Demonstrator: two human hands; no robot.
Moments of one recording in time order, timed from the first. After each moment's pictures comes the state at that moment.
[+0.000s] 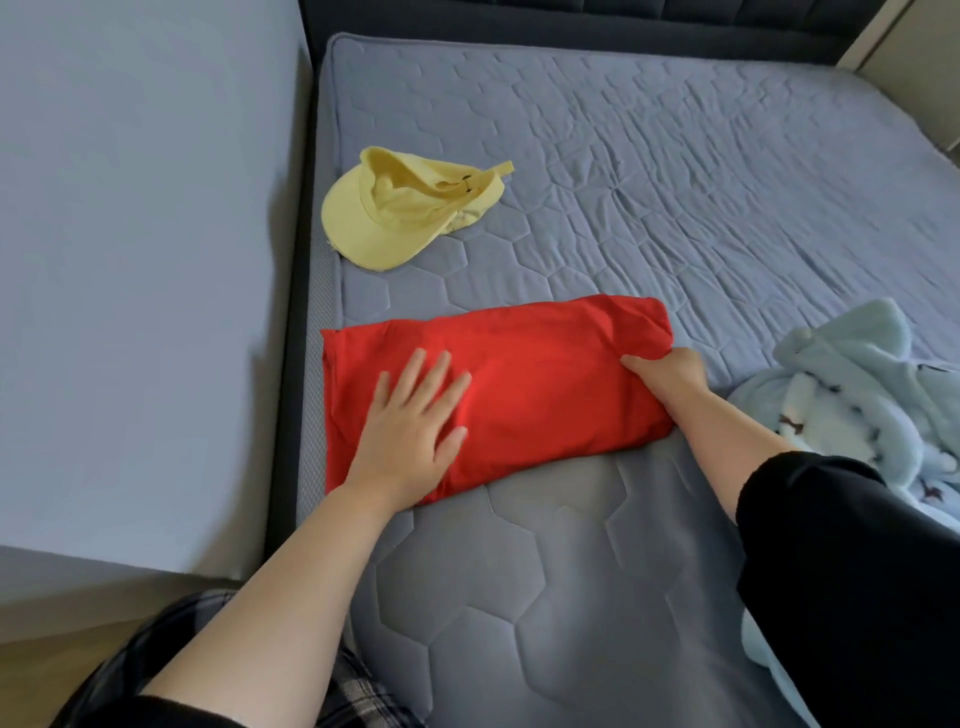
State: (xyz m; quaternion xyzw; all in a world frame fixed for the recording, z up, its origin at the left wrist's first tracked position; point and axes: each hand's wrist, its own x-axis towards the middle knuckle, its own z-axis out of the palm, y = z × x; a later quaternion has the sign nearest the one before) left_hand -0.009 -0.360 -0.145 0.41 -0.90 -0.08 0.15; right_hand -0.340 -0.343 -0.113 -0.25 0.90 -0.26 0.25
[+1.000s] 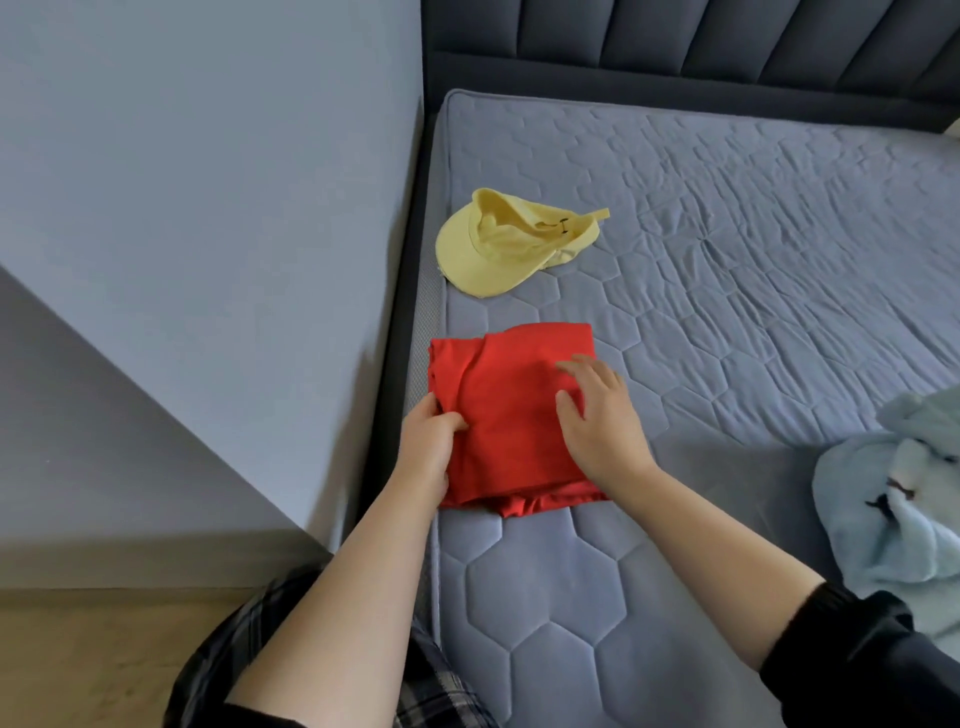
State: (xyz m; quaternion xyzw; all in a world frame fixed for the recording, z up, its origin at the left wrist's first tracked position) left_hand 0.034 -0.368 -0.111 0.58 -0.33 -0.62 0.40; right_hand -0.137 -0.331 -0.067 -0.63 0.70 -0.30 0.15
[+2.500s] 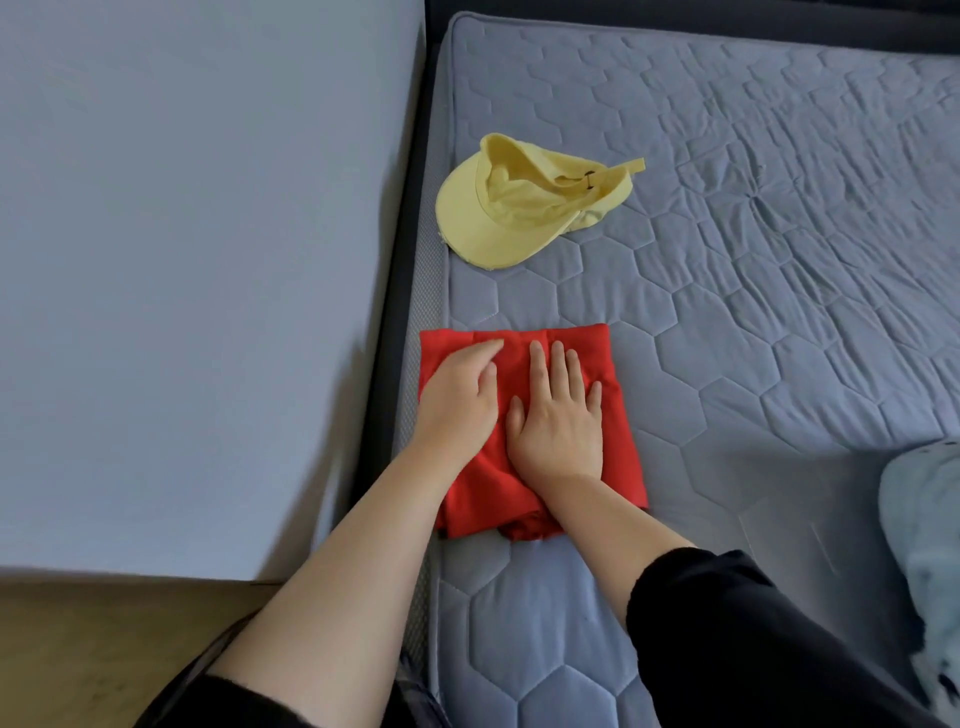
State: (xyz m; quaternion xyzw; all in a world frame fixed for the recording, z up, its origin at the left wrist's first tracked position) left_hand 0.014 -0.417 -0.129 0.54 -0.71 -0.30 0.34; right_hand -0.102 -0.380 -0.157 -0.64 0.76 -0.12 0.06
